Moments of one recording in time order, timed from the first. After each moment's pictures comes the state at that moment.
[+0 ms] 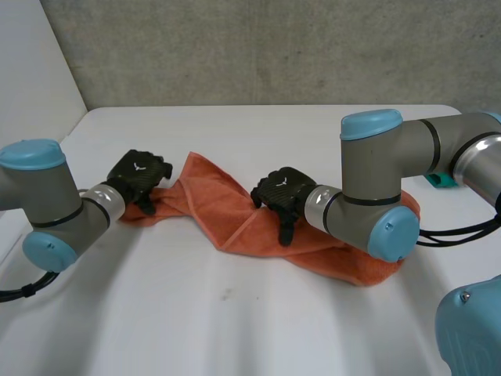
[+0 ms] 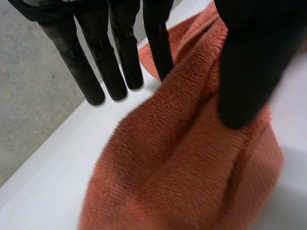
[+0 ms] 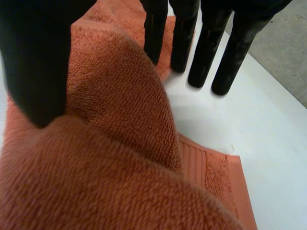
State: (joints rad) left arm 4.54 -2.33 -1.29 3.33 -1.21 3.72; right arm 2.13 -0.61 0.72 0.39 1.26 2.60; left_hand 0.62 0.61 0.60 0.60 0.42; right_hand 0.44 0.51 0.50 0.50 0.30
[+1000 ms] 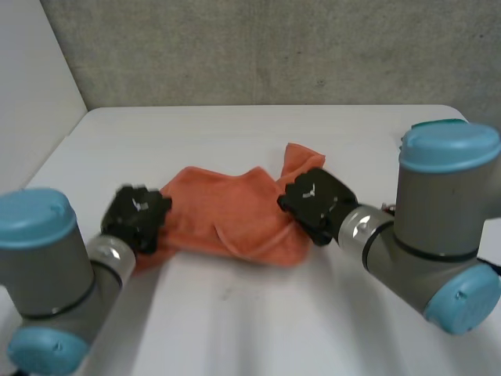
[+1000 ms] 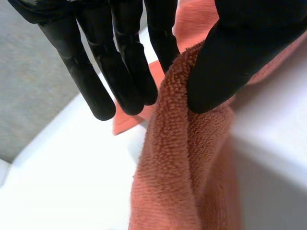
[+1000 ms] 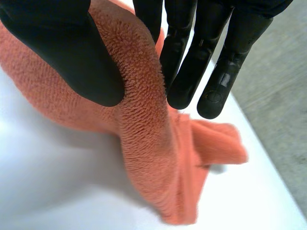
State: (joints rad) left arm 4.28 -1.89 -1.85 3.43 -1.62 3.62; right arm 2.12 -1.12 1.42 0.09 1.35 2.44; left_hand 1.12 1.18 1.18 1.19 0.95; right_hand 0.96 1.17 1.18 1.19 0.98
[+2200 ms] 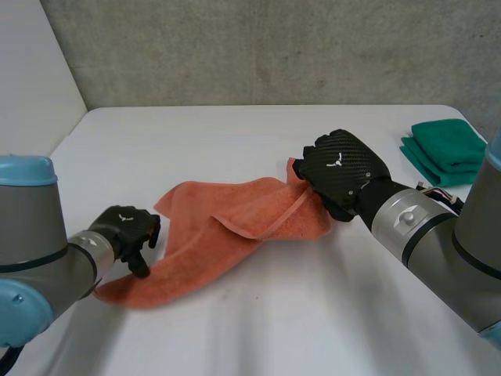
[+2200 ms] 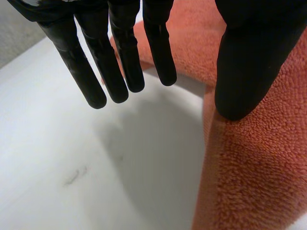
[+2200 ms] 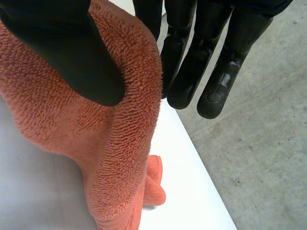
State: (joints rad) left arm 4.42 -1.94 -1.69 3.05 -1.51 3.56; right arm 2.05 -1.37 1.59 -0.06 1.26 2.46; left_hand 0.69 0.69 0.69 0.69 0.51; right_hand 0.96 1.17 1.18 1.19 0.98
